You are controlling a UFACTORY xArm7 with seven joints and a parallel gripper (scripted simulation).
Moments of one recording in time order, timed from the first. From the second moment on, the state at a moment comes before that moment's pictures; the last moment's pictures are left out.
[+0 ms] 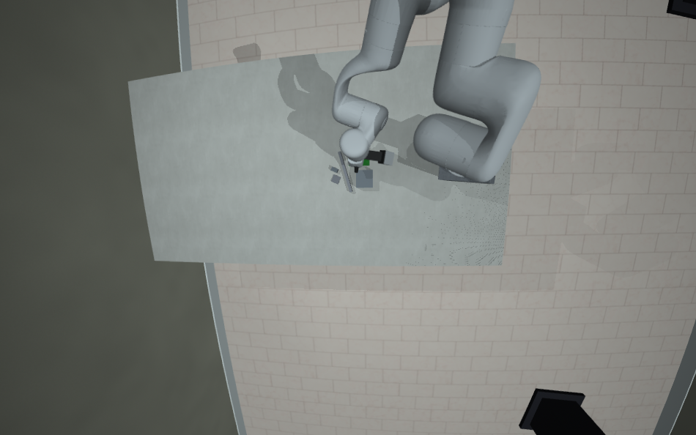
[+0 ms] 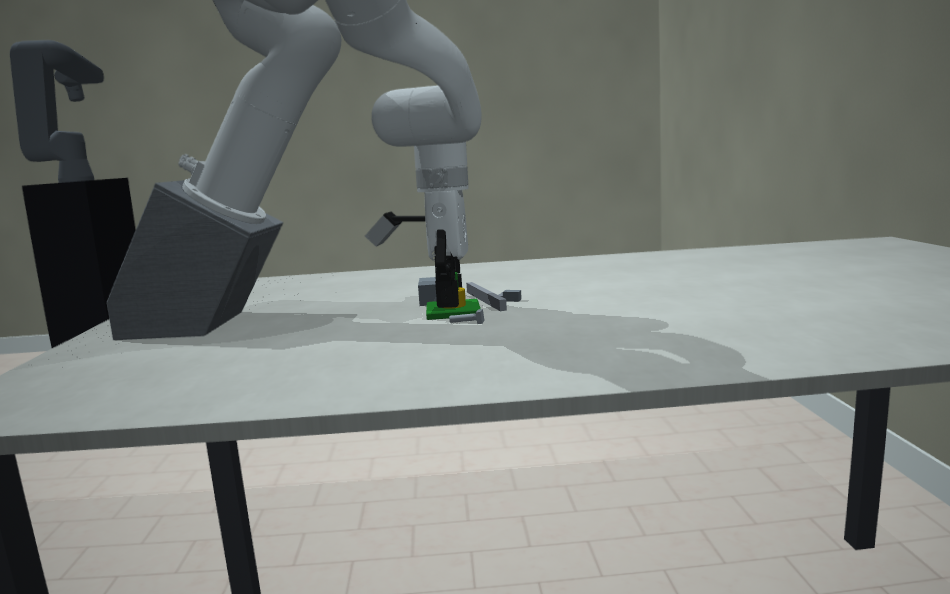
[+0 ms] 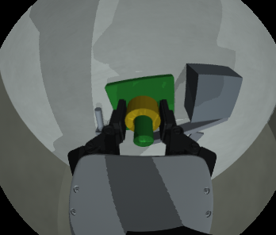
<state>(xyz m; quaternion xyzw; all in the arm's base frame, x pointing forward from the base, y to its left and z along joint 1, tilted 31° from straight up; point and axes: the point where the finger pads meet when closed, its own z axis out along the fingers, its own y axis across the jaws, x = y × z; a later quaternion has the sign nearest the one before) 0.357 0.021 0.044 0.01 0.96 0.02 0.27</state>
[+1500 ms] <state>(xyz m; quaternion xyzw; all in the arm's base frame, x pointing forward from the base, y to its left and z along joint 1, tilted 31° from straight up) 0.357 0.021 0.045 0.01 0.96 0.02 0.27</state>
